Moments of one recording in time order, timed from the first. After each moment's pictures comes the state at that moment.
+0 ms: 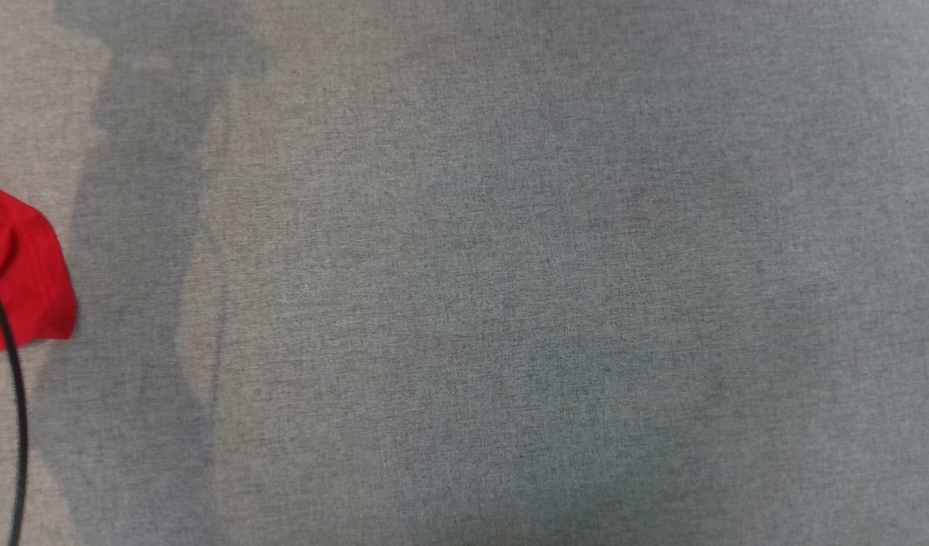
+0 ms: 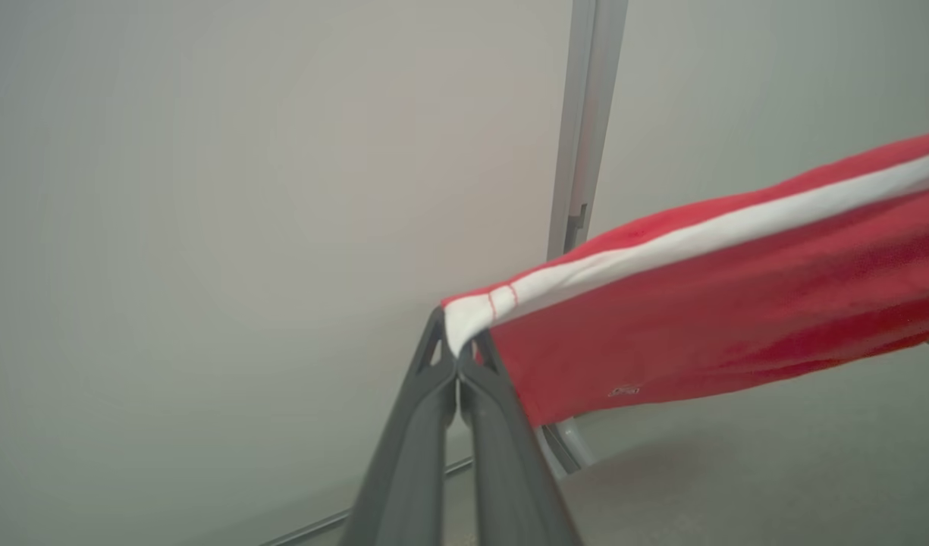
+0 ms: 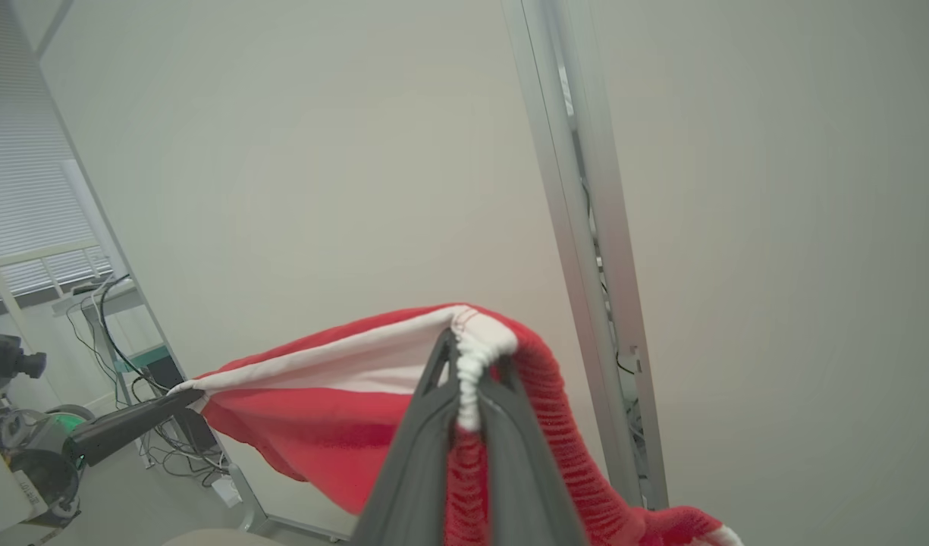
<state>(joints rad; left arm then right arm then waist) -1.52 0.43 -0.52 0.70 -0.69 -0.13 0.12 -1.48 -0.34 0.56 0.50 1.01 0.13 -0.13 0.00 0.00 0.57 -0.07</state>
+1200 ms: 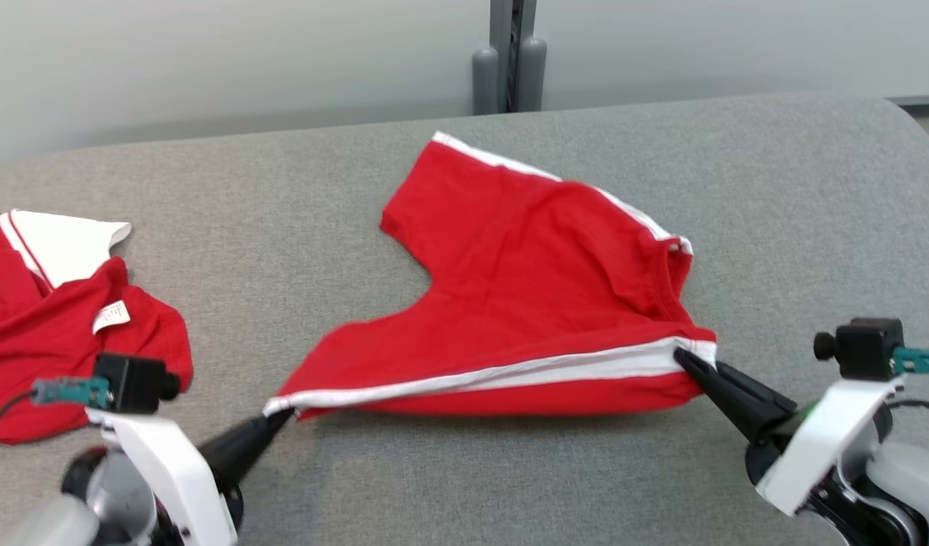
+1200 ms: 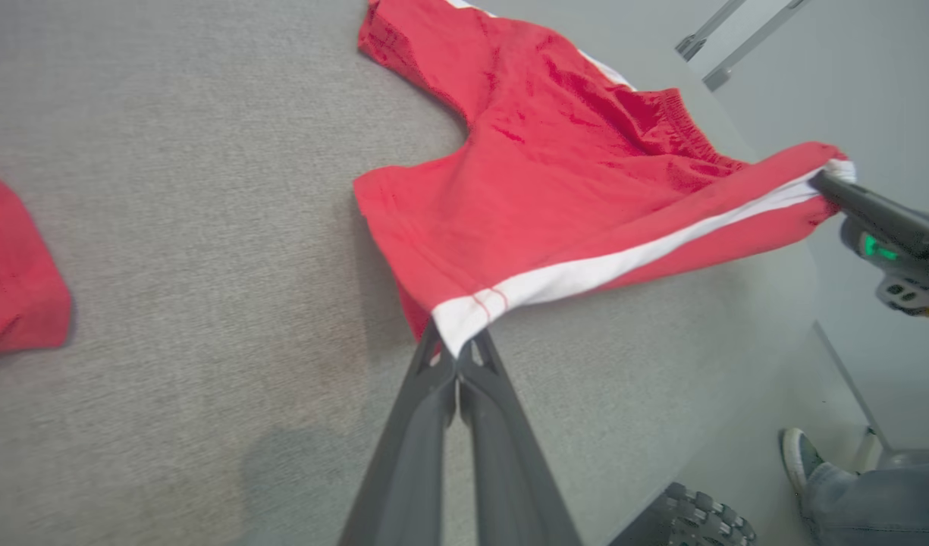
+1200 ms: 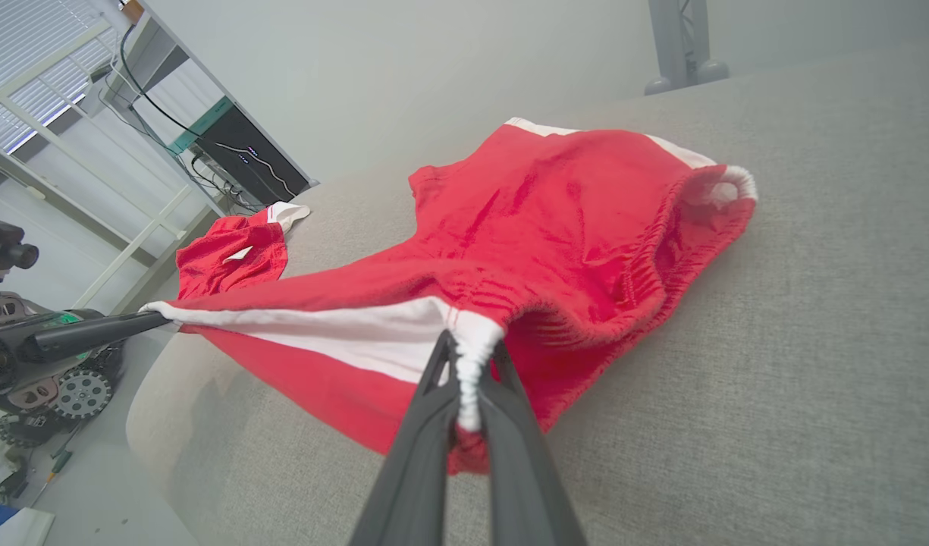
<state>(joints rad) -0.32 0.81 -0.79 -0.09 -1.29 0.06 0.21 -0.62 -0.74 1.17 0.15 1.38 0.13 -0.26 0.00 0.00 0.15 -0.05</state>
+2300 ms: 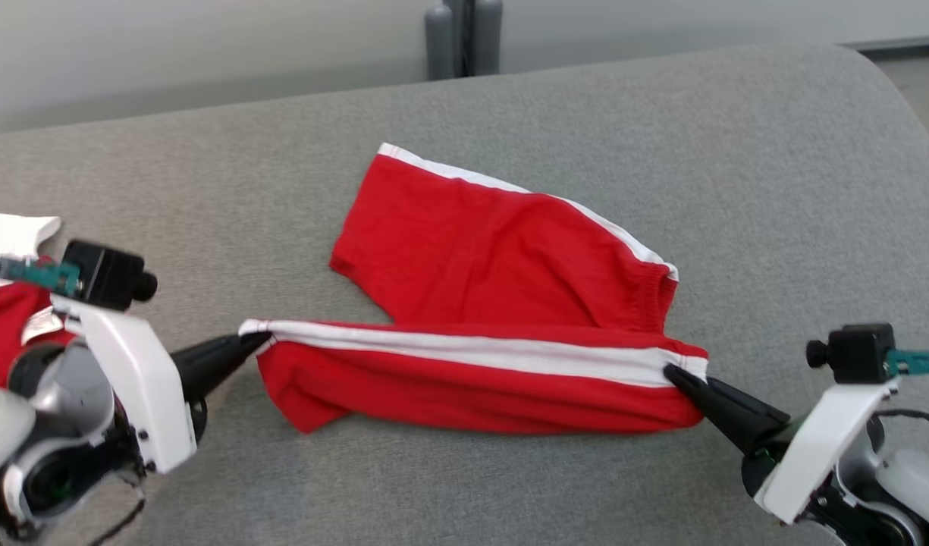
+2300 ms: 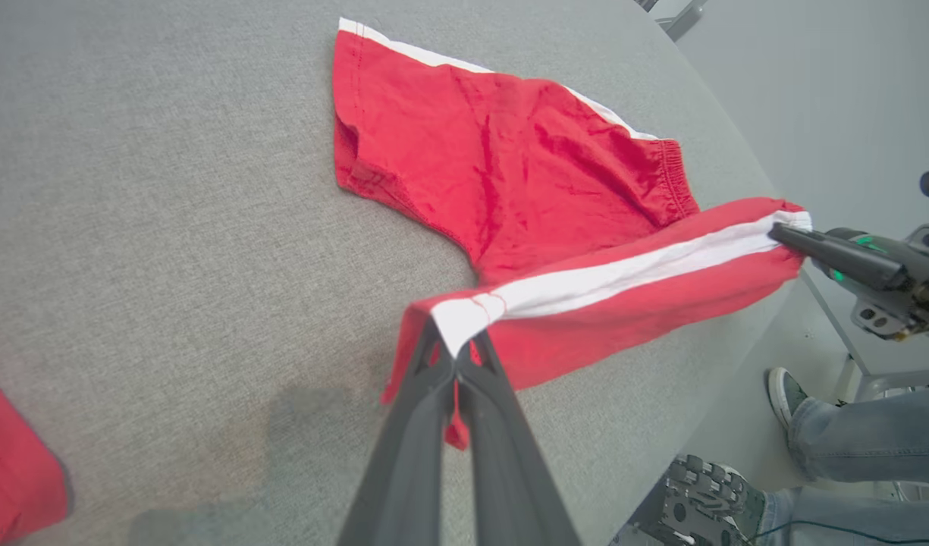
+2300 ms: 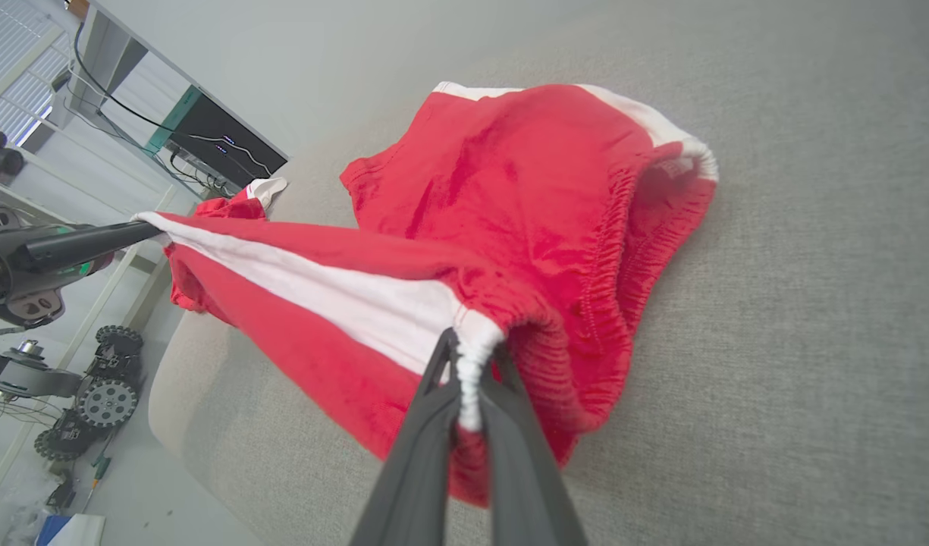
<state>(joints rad) -0.49 0.88 -0.75 -0.14 -1.34 0.06 0.42 -0.42 -0.71 0.91 0.05 1.32 0.13 -0.06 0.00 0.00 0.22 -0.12</state>
